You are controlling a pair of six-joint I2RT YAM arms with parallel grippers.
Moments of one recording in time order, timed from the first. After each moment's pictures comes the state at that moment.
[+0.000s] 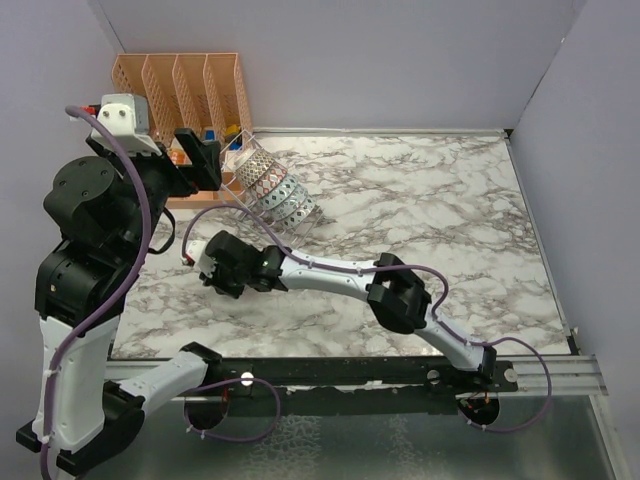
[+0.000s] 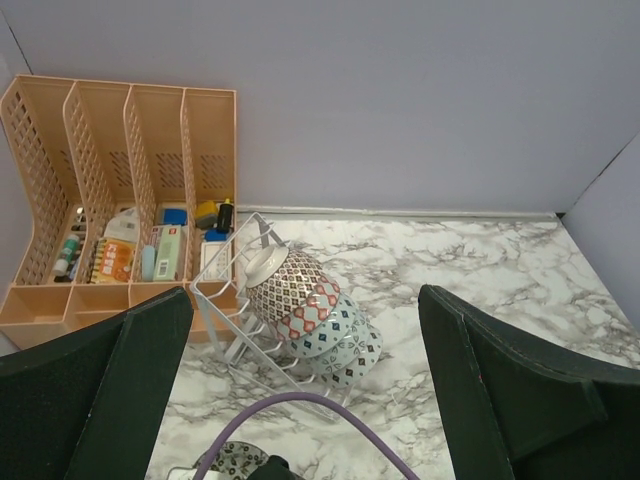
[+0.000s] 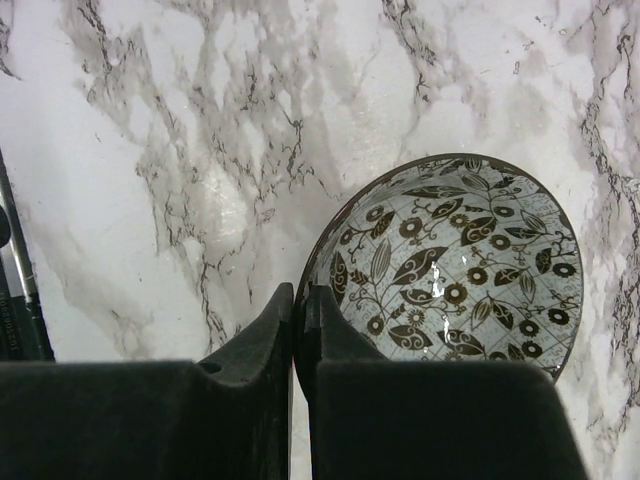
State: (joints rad) left arm -0.44 1.00 1.82 -0.82 -0.29 -0.18; right arm 1.23 2.40 2.08 -0.38 -0.11 -0.08
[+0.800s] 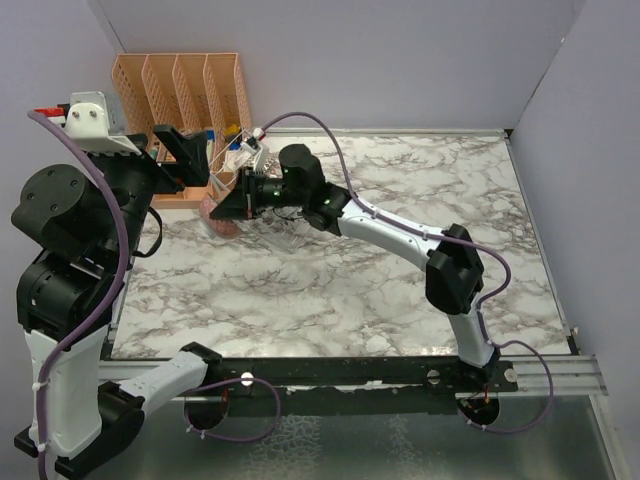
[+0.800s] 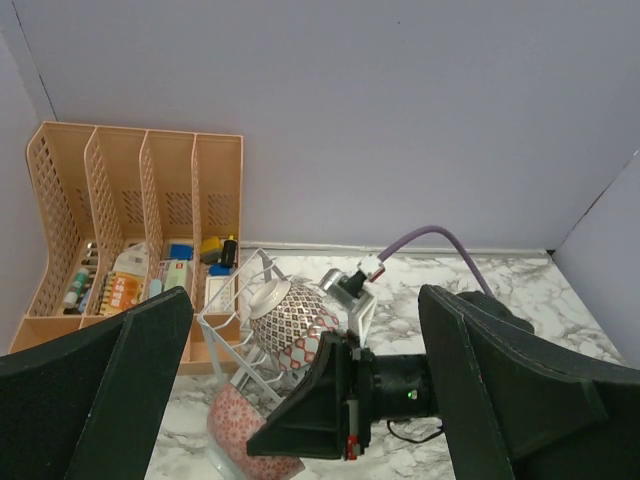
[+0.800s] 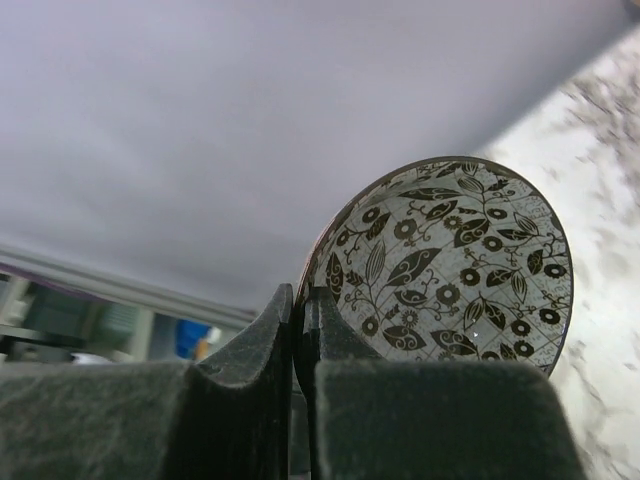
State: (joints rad) left arm -0.44 1.00 1.90 -0.81 -0.30 -0.16; right arm 0.96 2.09 1.87 0.09 -0.56 0.75
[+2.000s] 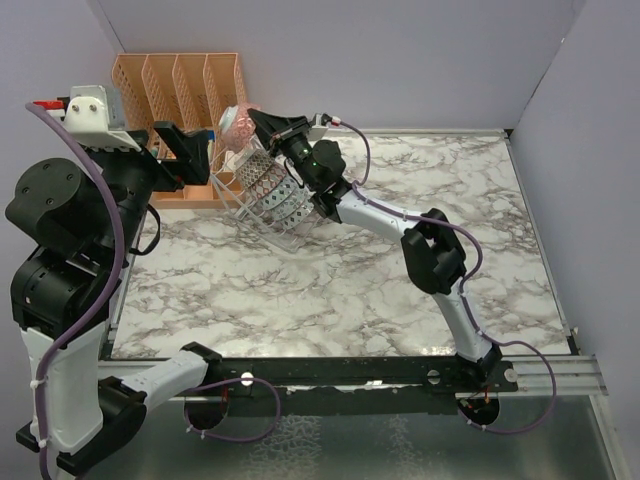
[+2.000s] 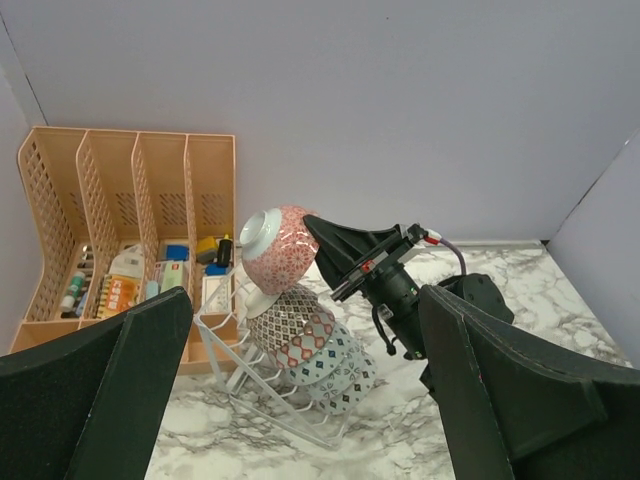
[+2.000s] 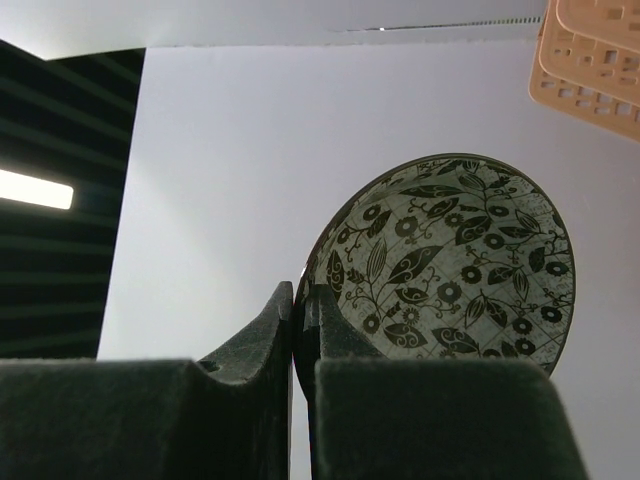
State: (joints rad) left arm -0.44 1.03 1.97 -0.85 -0.27 -0.15; right arm 0.79 2.28 1.90 0.81 0.12 1.64
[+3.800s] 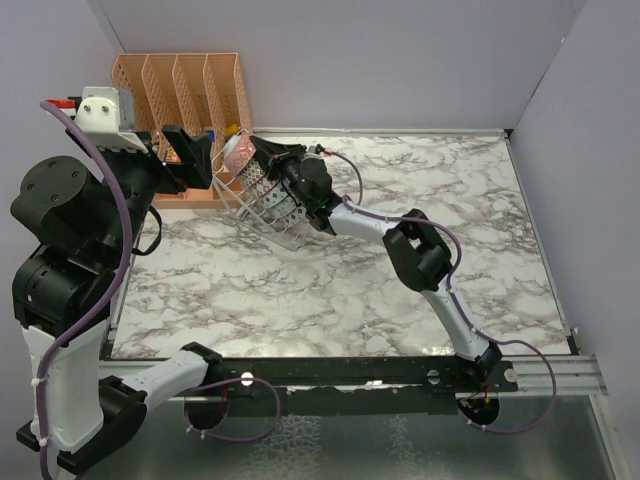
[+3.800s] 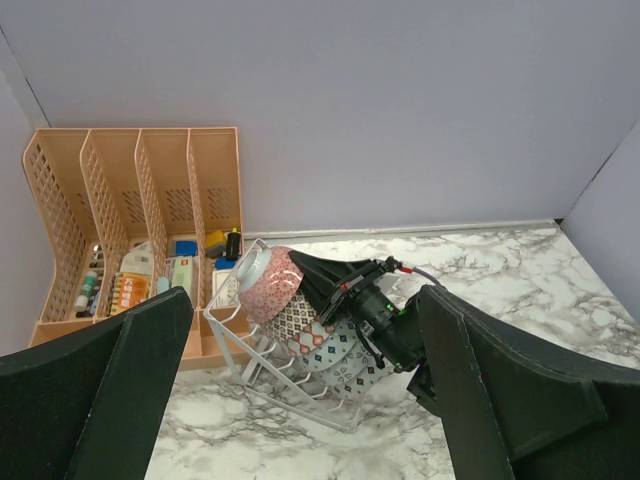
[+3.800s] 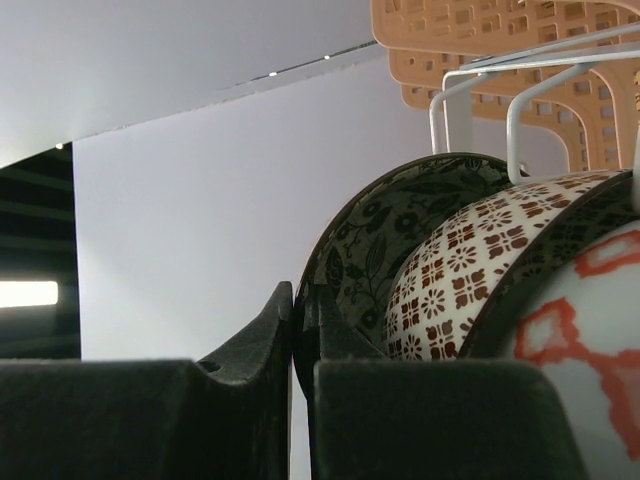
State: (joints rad) left arm -0.44 1.04 1.97 -0.88 -0.26 -0.11; right arm 0.80 2.40 1.85 0.78 0.17 1.84
